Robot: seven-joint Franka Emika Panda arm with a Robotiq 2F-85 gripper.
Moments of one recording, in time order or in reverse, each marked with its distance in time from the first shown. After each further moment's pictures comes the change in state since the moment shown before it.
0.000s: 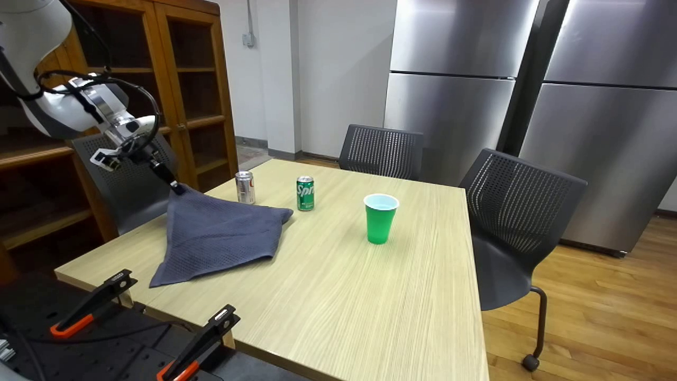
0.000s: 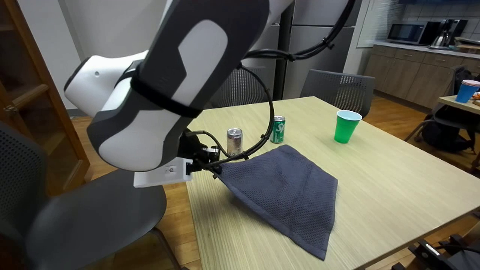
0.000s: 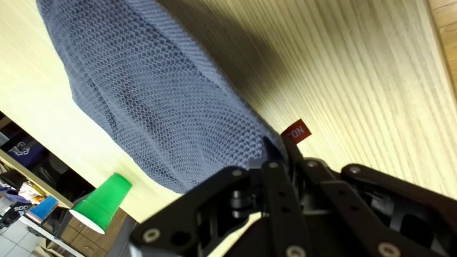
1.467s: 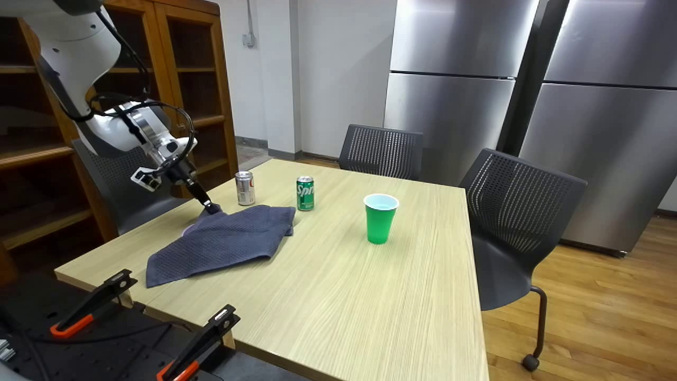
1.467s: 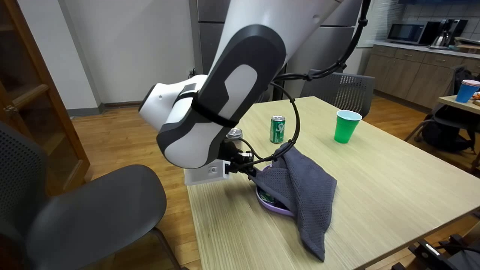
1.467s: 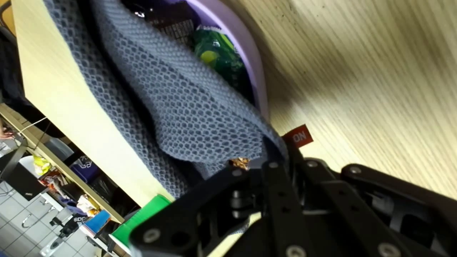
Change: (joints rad) arm -0.128 0.075 -0.001 -0.009 0.000 -0.051 0.000
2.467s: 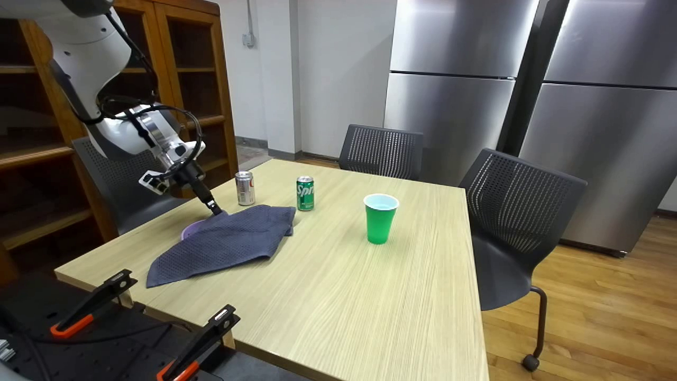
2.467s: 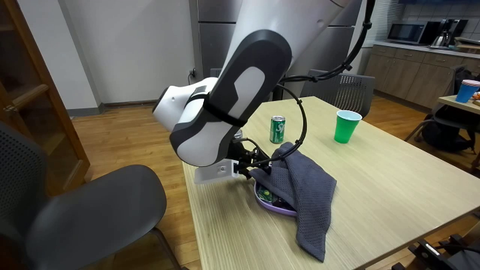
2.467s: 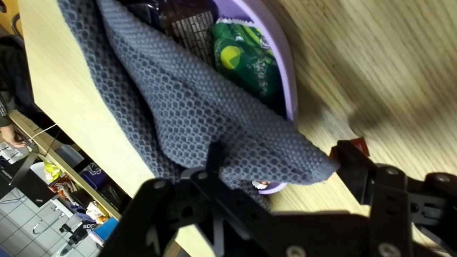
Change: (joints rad) arm -0.037 0.004 0.004 -0.019 0.001 0.002 0.000
